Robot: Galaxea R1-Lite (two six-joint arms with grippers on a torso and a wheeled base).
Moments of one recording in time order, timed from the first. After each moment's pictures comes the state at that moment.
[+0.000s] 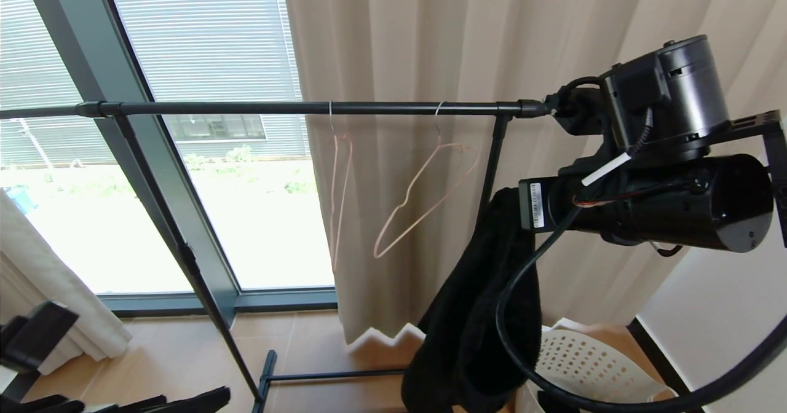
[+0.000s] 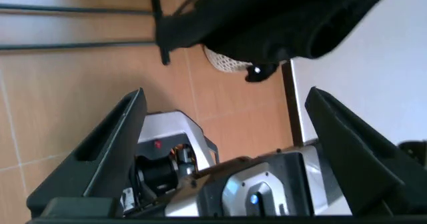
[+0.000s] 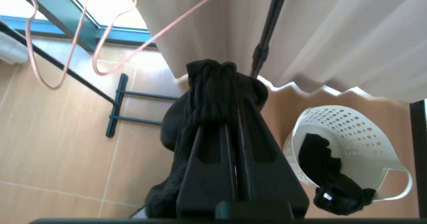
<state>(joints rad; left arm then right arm) -0.53 0.97 -0.39 0.02 -0.03 -0.60 0.69 1.65 -1.31 0.25 -0.42 0.35</state>
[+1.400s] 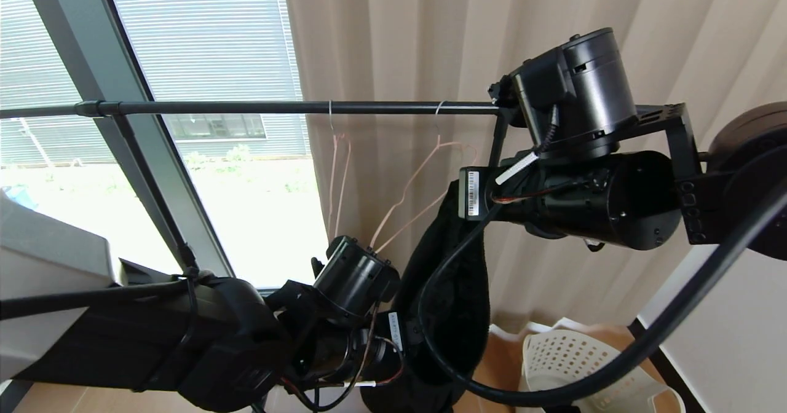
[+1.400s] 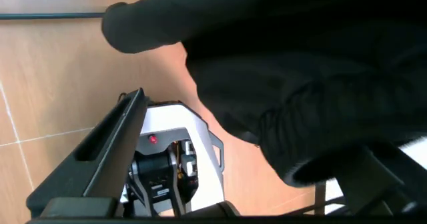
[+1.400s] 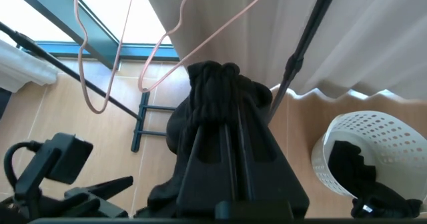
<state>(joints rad) -0.80 1.92 -0.95 -0.10 0.10 -0.78 0.81 1.78 -1.46 0.25 -0.52 0.48</state>
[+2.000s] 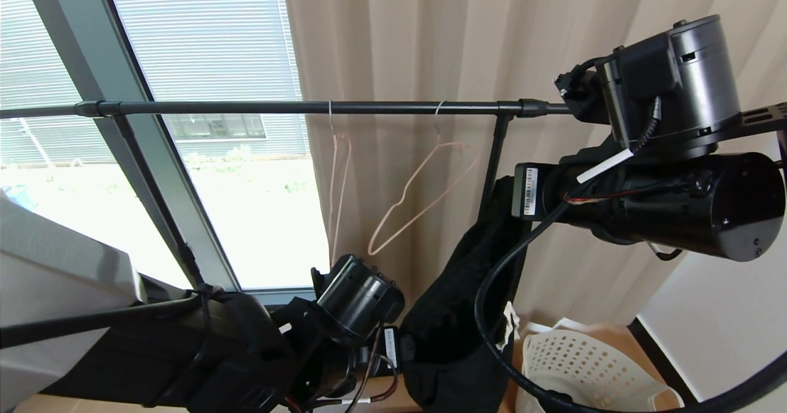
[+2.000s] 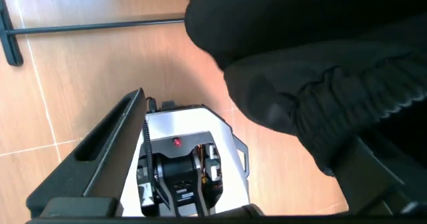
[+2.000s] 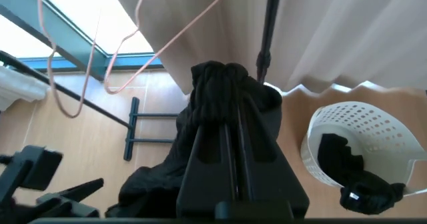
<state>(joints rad) -0.83 1.93 -0.90 -0.10 0.20 -0.74 0.75 1.64 -1.32 0.24 -0.54 0.49</state>
